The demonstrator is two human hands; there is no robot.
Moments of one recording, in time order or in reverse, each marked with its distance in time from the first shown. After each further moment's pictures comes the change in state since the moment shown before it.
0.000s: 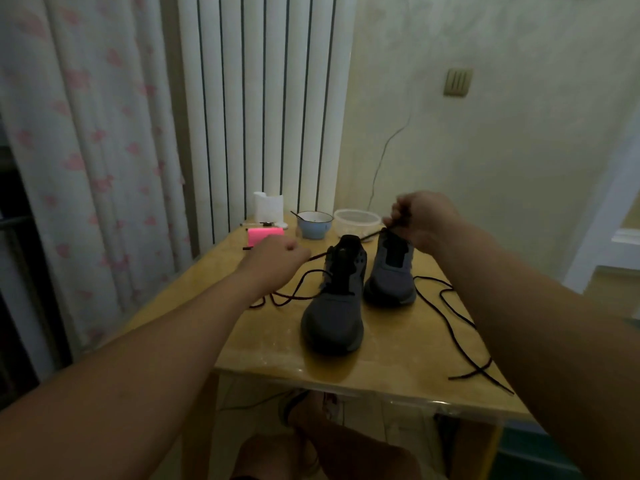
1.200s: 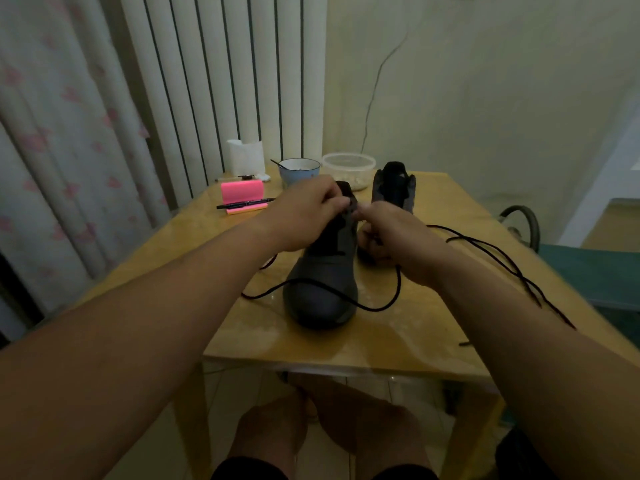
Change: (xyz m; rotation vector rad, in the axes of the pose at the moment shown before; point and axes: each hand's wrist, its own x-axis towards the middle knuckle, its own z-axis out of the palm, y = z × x) left_hand 0.060 0.016 0.062 0.052 -0.171 0.292; right_hand -0.007 0.103 -0.030 -0.577 -0.413 -0.068
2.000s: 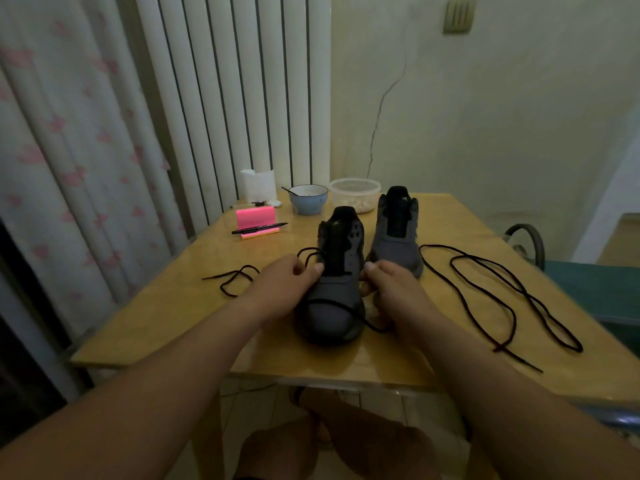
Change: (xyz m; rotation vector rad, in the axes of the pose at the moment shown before) left_hand -0.065 -0.033 0.018 -0.058 -0.054 -0.453; right_hand -0.009 0.054 0.033 0.107 0.245 0.112
